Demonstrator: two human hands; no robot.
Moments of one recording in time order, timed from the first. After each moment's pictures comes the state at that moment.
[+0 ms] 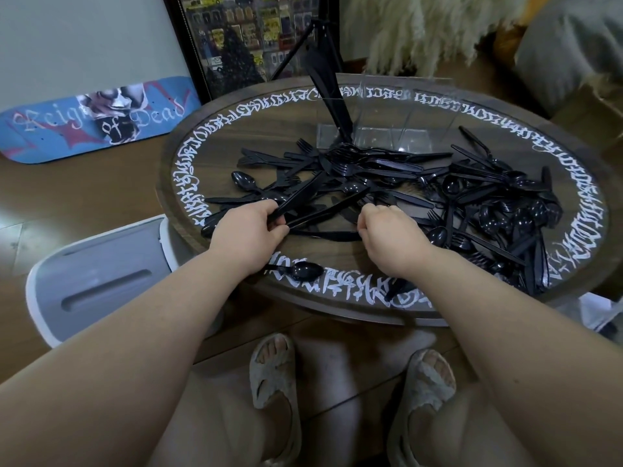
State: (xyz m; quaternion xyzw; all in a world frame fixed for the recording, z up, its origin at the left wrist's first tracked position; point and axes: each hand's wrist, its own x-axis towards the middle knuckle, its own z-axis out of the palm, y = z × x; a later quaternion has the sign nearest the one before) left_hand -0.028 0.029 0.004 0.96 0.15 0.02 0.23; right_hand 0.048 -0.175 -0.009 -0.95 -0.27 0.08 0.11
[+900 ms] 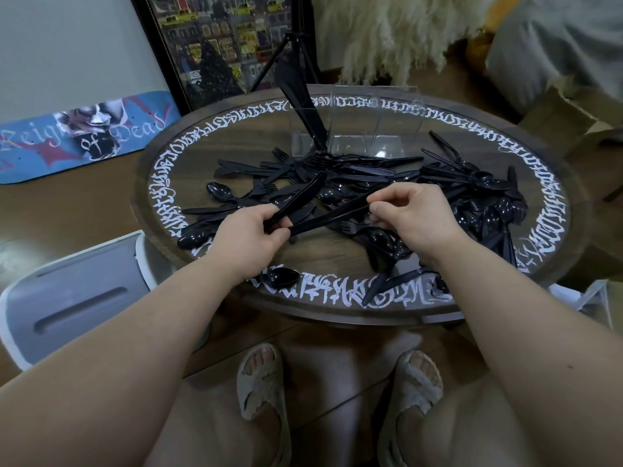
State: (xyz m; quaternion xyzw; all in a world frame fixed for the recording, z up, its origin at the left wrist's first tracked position) left_hand -0.018 -0.002 0.014 0.93 0.11 0.02 0.35; right_hand 0.061 -0.224 0.025 -0.82 -0.07 0.09 0.56
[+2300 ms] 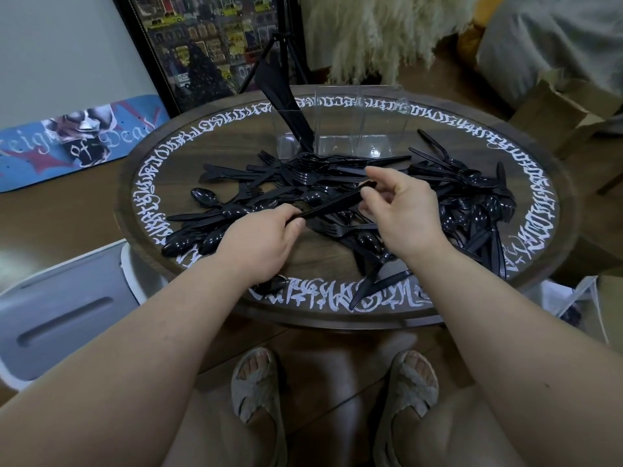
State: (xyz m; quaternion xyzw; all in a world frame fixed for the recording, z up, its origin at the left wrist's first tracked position) left_hand -0.001 -0.031 0.021 0.98 0.01 0.00 0.20; right_hand 0.065 -0.219 0.021 -0.85 -0.10 -0.04 0.51
